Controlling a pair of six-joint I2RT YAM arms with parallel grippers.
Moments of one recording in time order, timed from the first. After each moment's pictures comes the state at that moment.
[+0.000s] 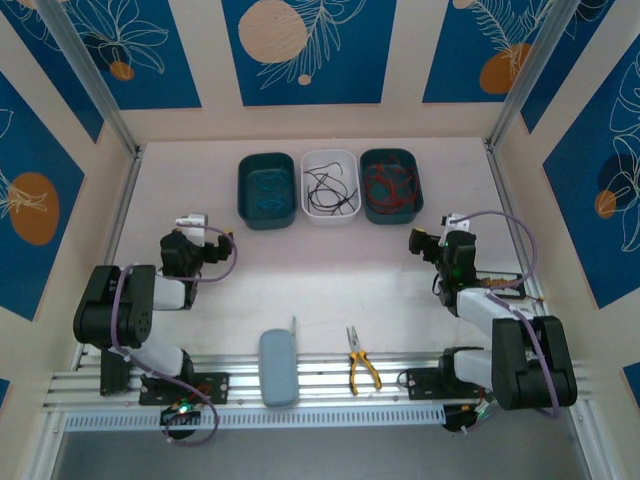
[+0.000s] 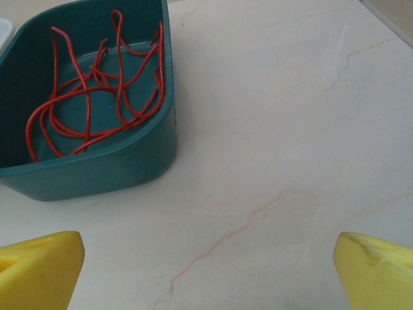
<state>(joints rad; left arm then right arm) 0.00 1.59 0.34 0.89 0.13 0.03 0.03 1.22 0.32 0.45 0.09 0.18</state>
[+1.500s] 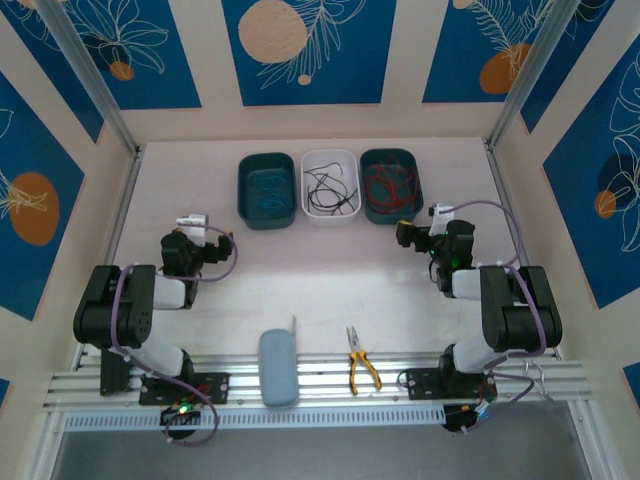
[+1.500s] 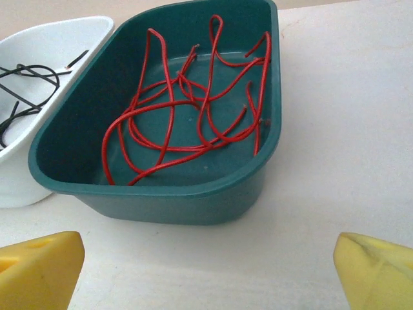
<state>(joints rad) 0.00 1.59 0.35 0.87 0.13 0.03 -0.02 1.52 0.40 0.71 -0.23 0.09</state>
